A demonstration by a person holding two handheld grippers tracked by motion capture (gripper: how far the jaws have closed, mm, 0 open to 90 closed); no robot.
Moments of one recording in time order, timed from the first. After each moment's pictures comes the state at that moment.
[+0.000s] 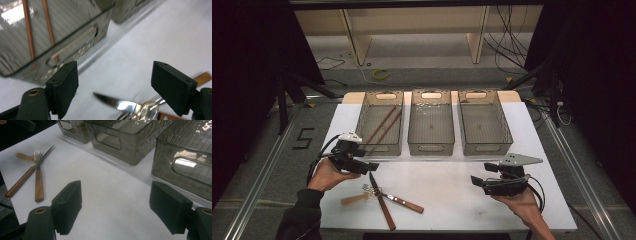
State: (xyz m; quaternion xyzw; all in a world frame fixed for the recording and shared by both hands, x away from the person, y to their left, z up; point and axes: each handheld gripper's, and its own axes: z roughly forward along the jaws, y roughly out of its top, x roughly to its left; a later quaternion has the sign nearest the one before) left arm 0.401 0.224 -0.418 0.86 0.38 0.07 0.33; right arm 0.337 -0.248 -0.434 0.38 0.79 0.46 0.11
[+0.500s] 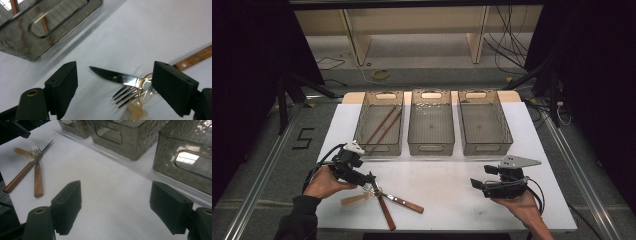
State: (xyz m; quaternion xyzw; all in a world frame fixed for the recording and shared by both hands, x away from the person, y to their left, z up) left arm 0.387 0.225 -0.432 0.89 0.37 0.07 0.27; right arm 0.334 -0.246 -0.437 0.38 0.80 0.45 0.11
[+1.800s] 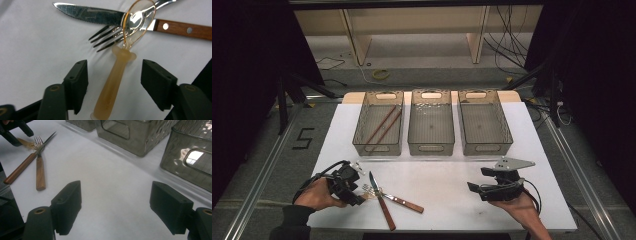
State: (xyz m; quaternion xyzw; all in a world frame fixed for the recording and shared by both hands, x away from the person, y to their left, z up) left arm 0.360 0.226 -0.454 0.94 0.32 0.00 0.13; right arm 0.330 -0.237 -0.438 0.37 0.82 0.43 0.11
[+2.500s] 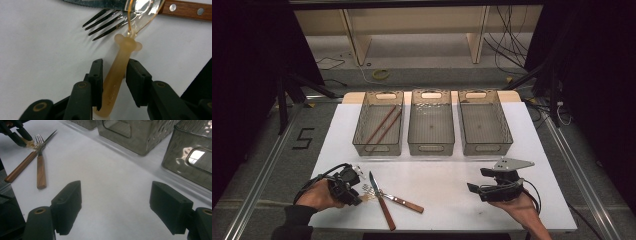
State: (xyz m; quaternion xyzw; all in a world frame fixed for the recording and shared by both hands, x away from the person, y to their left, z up) left arm 0.360 0.226 -0.463 0.95 0.30 -0.01 0.11; right arm 0.330 -0.236 -0.438 0.36 0.82 0.43 0.11
